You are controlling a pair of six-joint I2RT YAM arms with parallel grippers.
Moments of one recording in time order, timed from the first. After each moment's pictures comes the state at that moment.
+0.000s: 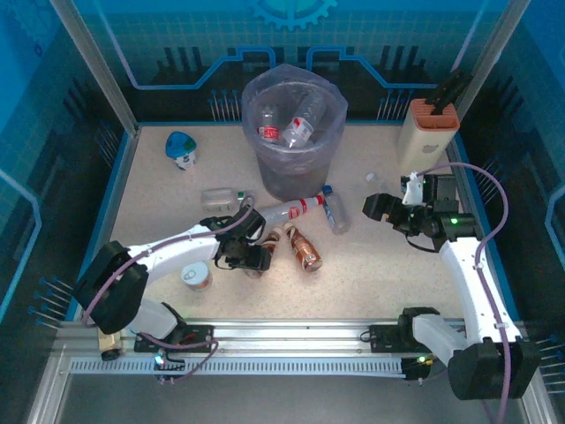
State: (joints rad) left arm -0.66 1.45 0.81 -0.65 0.13 -0.56; right arm -0.01 1.00 0.93 -0.80 -0.50 0.43
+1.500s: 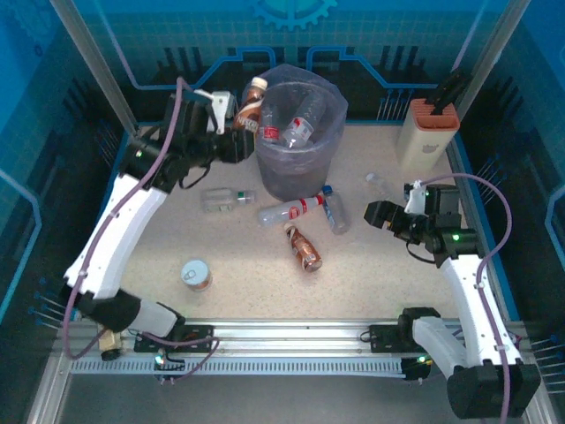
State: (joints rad) left arm -0.41 1.59 2.02 -1.00 0.04 -0.32; right arm -0.01 0.86 0.81 -0.77 -0.50 0.46
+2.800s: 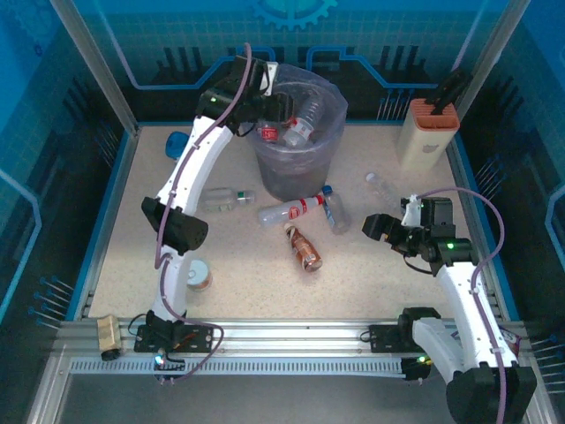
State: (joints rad) left arm -0.39 2.21 2.62 -1.04 0.05 -0.25; right arm -0.01 0.84 0.72 -0.77 -0.51 0.48
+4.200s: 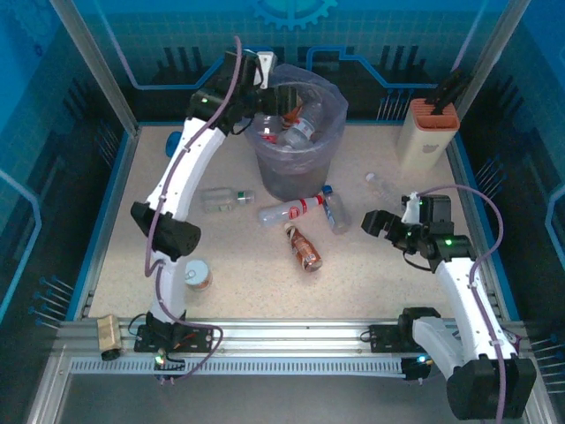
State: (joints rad) left arm -0.39 2.08 2.51 -0.94 0.09 -0.27; right arm -0.01 0.88 0.73 -0.73 -0.43 0.46
